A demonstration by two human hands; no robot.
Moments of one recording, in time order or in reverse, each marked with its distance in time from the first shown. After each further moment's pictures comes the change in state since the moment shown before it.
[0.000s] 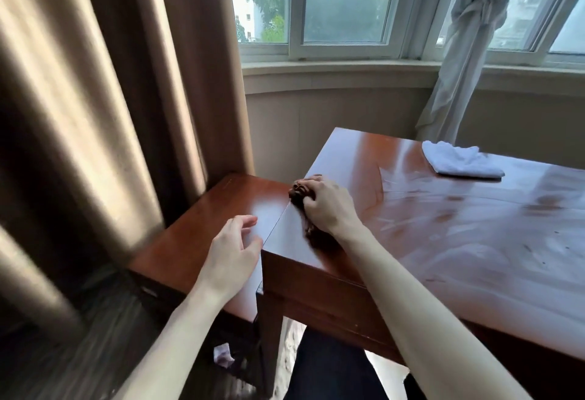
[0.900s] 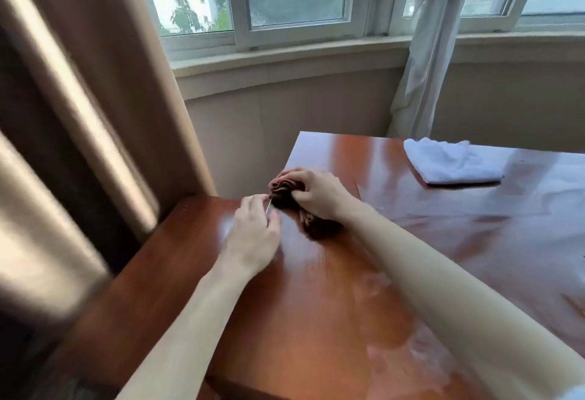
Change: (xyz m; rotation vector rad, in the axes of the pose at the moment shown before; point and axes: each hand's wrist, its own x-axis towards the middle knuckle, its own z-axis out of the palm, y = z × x) left_hand 0.170 0.057 0.112 0.184 -0.138 0.099; right_hand 0.134 0.110 -0.014 0.108 -0.128 -0.153
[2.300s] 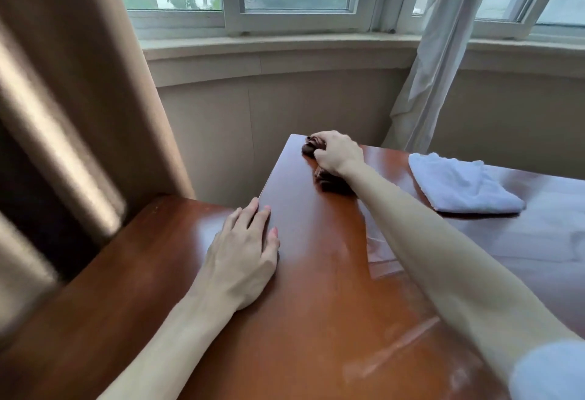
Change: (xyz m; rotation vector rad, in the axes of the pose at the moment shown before) left_hand 0.045 -0.017 0.045 0.296 -0.094 0.120; right_hand 0.121 0.119 -0.034 -0.200 0.125 0.419
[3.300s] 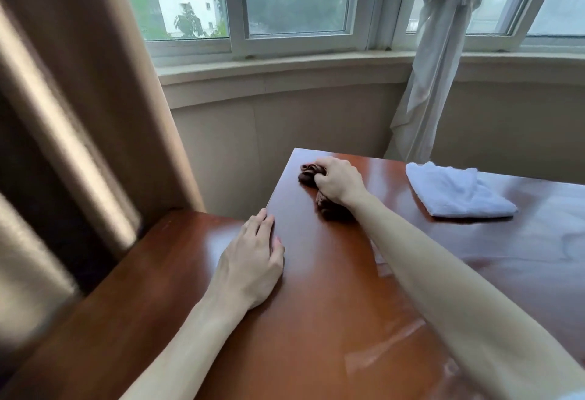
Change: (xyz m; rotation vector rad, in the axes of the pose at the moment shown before) left_hand -0.006 0.010 -0.010 -0.052 0.040 -0.003; right_hand -0.050 -0.006 0.001 0.088 -0.019 -0.051
